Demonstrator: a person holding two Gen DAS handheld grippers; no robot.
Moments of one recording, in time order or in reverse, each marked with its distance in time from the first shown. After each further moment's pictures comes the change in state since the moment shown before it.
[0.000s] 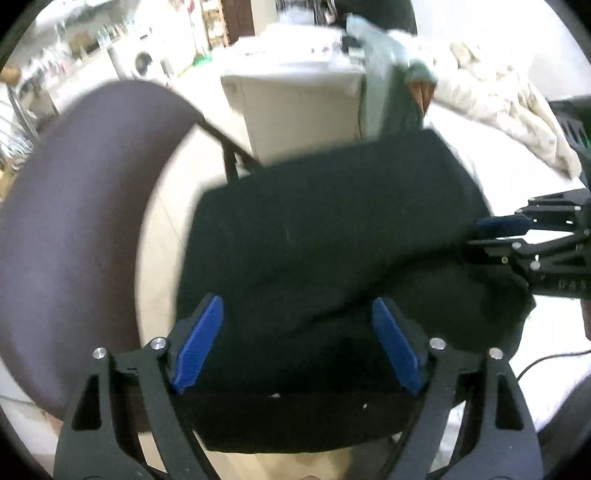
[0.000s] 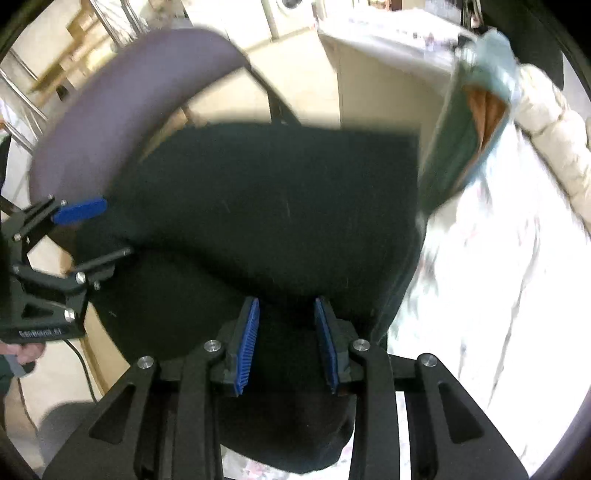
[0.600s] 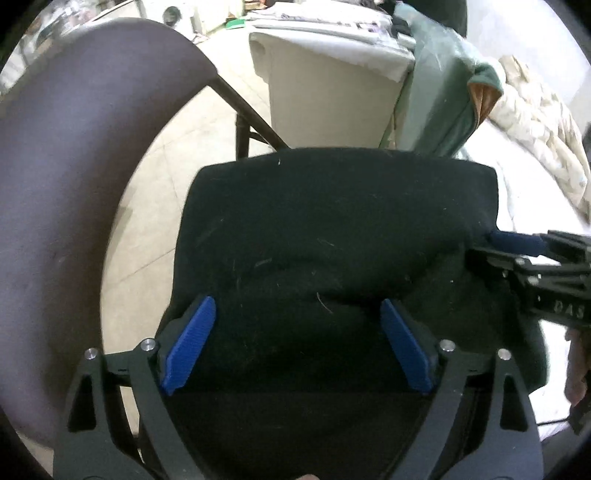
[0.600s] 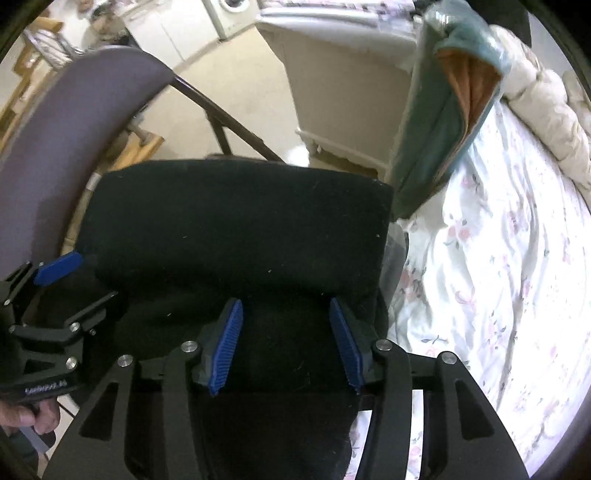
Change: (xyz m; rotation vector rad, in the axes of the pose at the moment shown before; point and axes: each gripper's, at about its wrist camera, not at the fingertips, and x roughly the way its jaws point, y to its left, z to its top) left arm 0.067 0.014 0.019 -0.200 0.120 -0.011; right arm 0.050 -0.037 0.038 0.168 0.032 -0.076
